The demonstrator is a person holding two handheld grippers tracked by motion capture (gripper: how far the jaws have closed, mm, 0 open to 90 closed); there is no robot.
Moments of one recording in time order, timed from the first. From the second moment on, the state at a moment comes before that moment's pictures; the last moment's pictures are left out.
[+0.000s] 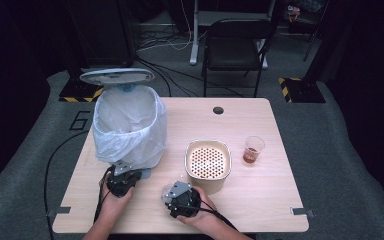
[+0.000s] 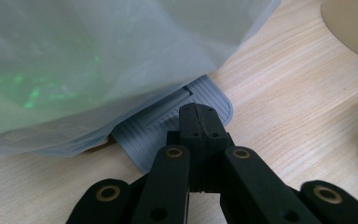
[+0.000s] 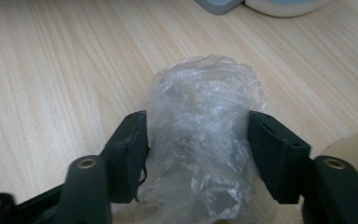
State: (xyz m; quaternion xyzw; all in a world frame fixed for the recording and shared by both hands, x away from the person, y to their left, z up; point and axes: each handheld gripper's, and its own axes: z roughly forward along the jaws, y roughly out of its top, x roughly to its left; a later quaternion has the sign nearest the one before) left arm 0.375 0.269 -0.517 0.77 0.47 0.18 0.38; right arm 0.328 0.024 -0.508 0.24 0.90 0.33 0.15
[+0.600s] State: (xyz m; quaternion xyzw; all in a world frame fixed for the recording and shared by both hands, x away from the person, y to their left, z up) left arm 0.375 0.269 -0.517 0.77 0.47 0.18 0.38; right arm 0.337 0.023 -0.504 0.20 0.91 0.36 0.11
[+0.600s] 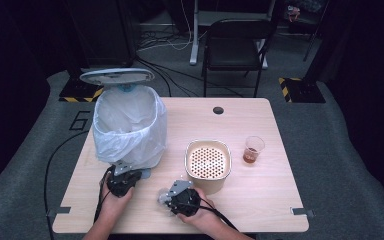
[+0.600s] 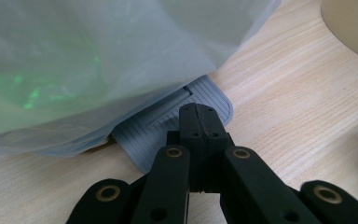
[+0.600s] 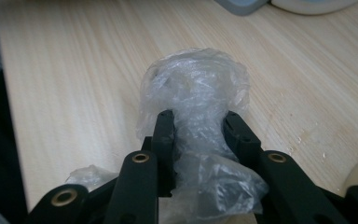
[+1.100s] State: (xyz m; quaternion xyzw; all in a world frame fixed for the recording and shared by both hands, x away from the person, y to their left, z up) left arm 0.375 0.268 -0.517 0.77 0.47 0.19 0.38; right arm 0.326 0.016 -0.445 0.19 0.89 0.40 0.10
